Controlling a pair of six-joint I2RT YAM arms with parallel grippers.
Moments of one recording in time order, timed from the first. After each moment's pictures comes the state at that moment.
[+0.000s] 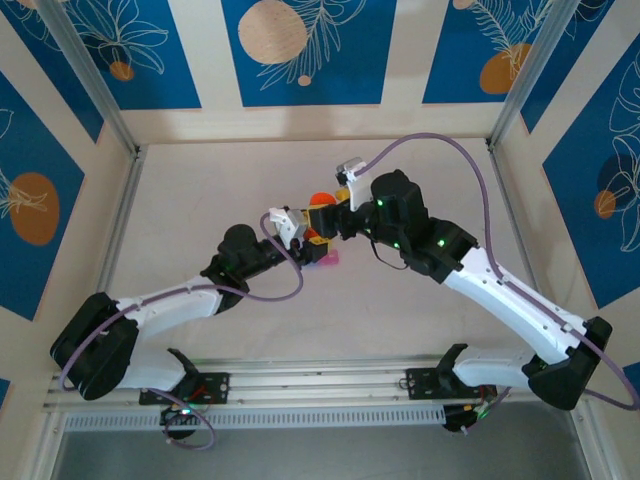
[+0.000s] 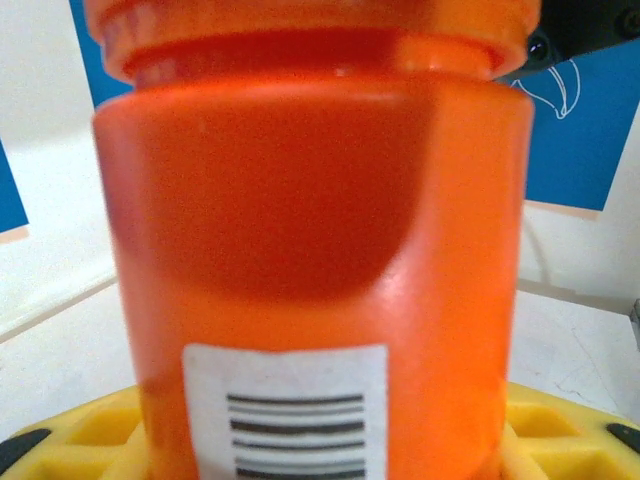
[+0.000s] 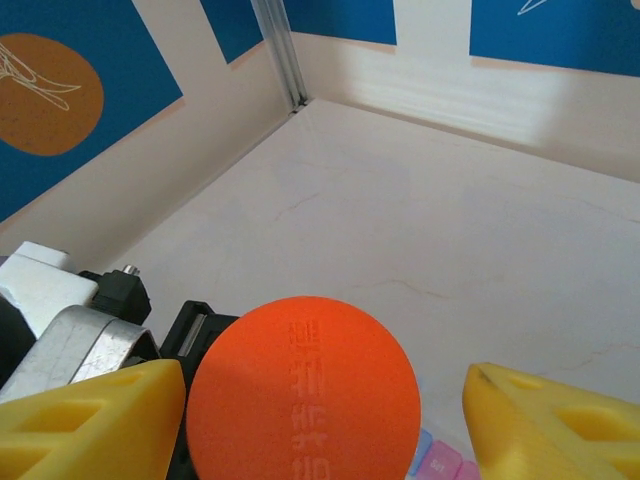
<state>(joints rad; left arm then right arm) -0.73 1.32 0.63 0.74 0.36 -0.02 0.81 1.19 1.26 -0.45 0.00 0.24</state>
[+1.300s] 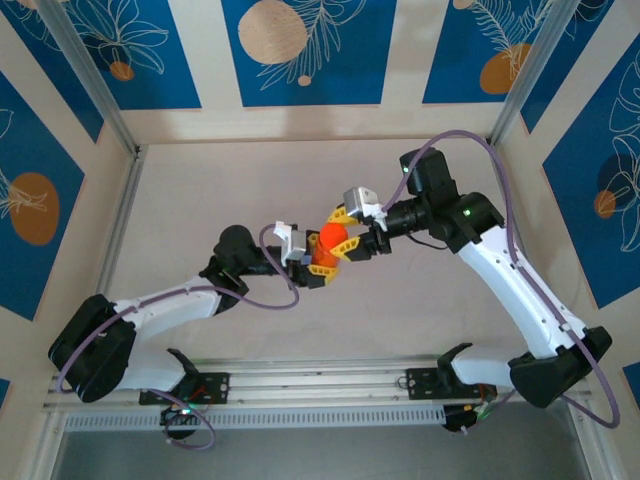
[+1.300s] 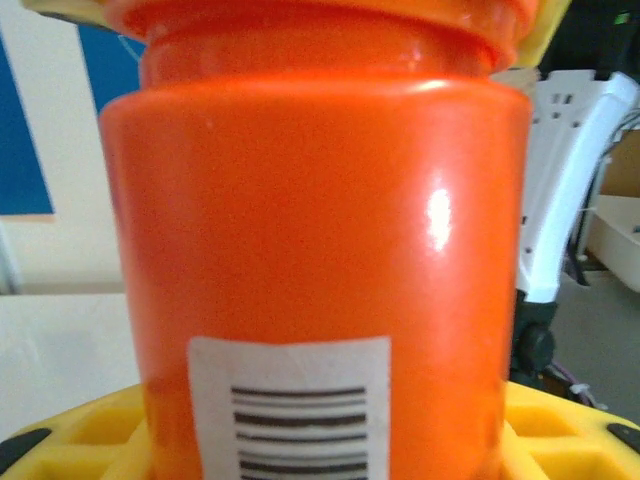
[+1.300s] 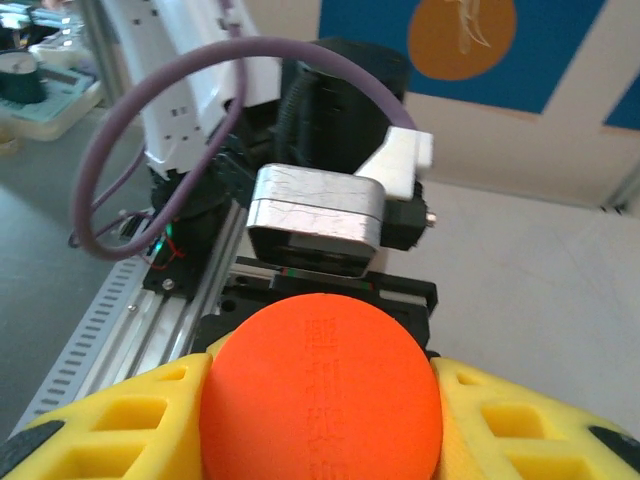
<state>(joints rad) -0.73 1.31 0.63 0.81 0.86 -0.06 0.53 1.25 1.45 -0.91 -1.00 -0.81</state>
